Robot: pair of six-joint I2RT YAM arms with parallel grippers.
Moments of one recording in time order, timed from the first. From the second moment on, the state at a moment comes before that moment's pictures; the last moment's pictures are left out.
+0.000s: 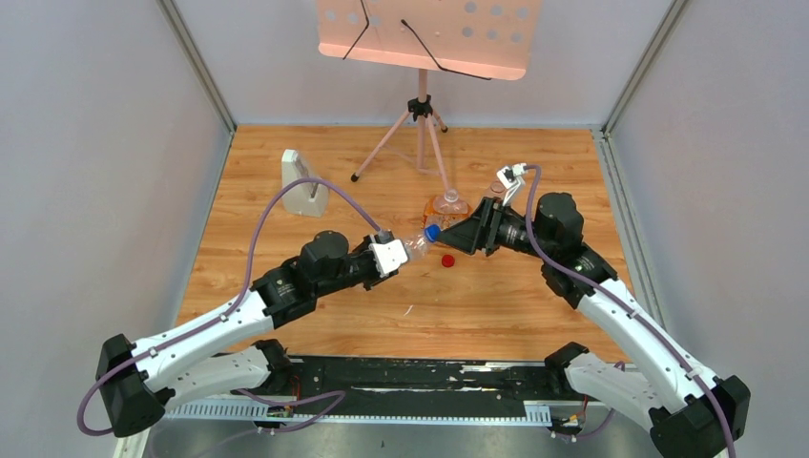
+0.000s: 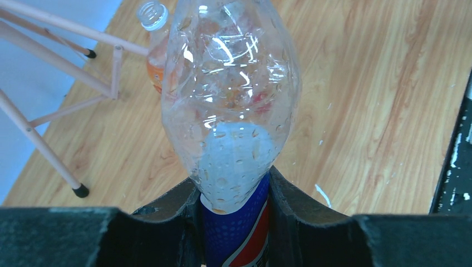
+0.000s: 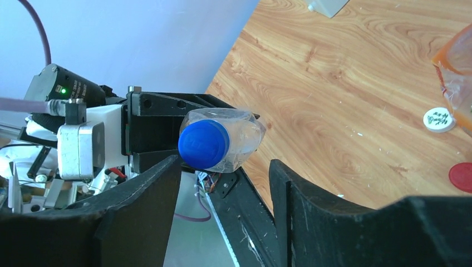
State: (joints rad) left arm -0.93 0.91 0.70 -0.11 0.11 0.38; right arm 0.52 0.92 0.81 -0.06 -0.59 0.75
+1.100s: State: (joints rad) left arm -0.96 0.96 0.71 -0.13 0.11 0.41; right arm 0.52 0.97 0.81 -0.03 -0.67 0.73
